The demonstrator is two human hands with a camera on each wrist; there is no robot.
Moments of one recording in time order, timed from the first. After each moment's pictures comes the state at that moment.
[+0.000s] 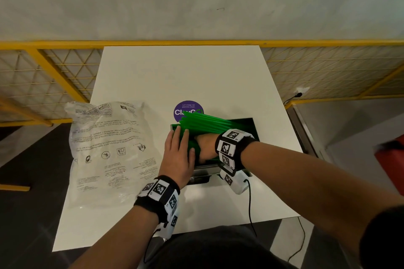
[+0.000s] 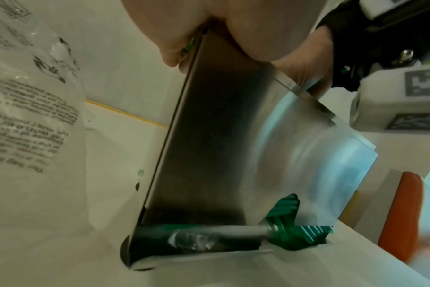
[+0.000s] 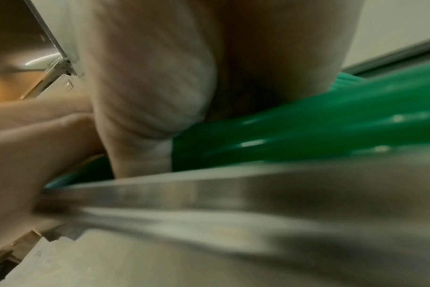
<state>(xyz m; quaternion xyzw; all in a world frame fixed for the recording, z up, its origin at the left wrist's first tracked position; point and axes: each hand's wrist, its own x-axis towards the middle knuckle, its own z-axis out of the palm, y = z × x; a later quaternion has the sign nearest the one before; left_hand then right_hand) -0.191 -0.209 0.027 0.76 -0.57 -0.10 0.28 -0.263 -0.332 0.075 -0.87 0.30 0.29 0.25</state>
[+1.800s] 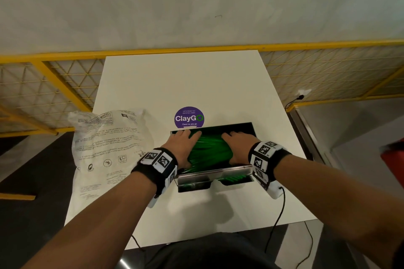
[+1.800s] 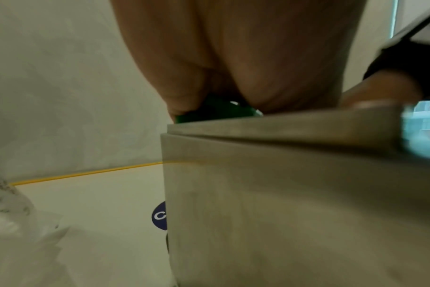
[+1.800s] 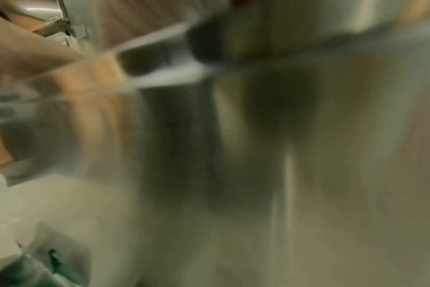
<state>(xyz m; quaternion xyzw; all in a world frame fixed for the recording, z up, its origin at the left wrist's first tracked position) -0.159 -0.262 0.074 0.68 -0.70 -0.20 -0.12 -0.344 -0.368 0.072 -0.90 0.34 0.26 0.12</state>
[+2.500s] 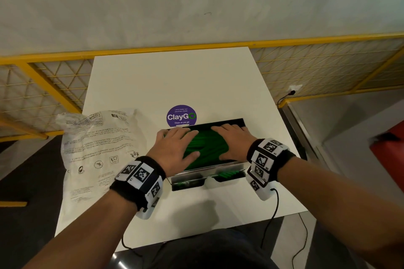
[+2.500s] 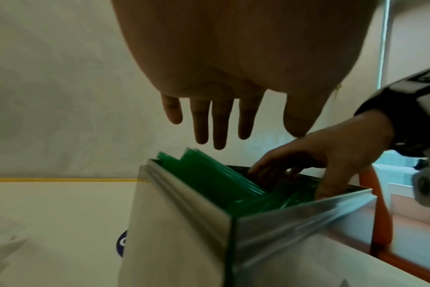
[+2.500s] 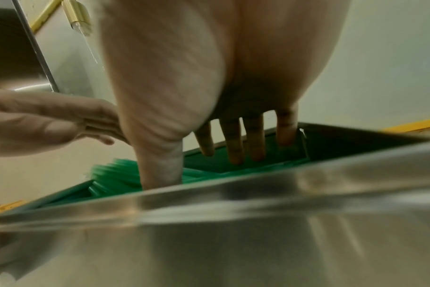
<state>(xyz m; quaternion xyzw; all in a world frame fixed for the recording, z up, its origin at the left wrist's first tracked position) -0.170 -0.235 0.092 0.69 -0.71 -0.13 0.04 -0.356 -0.360 0.086 -0.90 0.35 0.18 0.17</state>
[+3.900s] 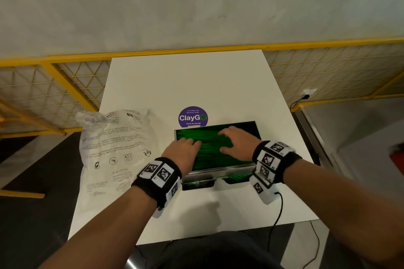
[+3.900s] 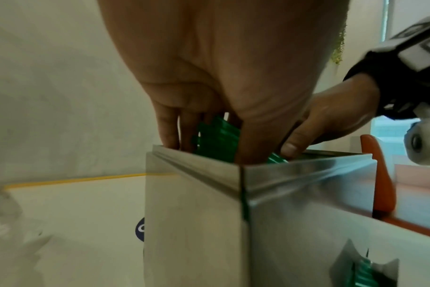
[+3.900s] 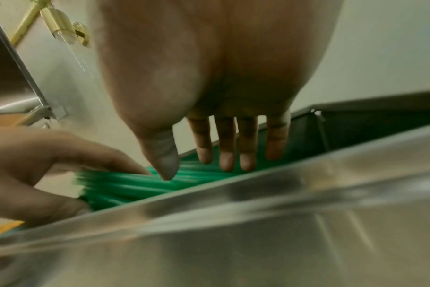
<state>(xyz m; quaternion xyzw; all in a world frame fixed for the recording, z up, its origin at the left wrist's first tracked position) -0.174 -0.237 0.080 0.70 -0.70 -0.11 -0.12 -0.339 -0.356 0.089 -0.88 0.36 0.14 0.28</state>
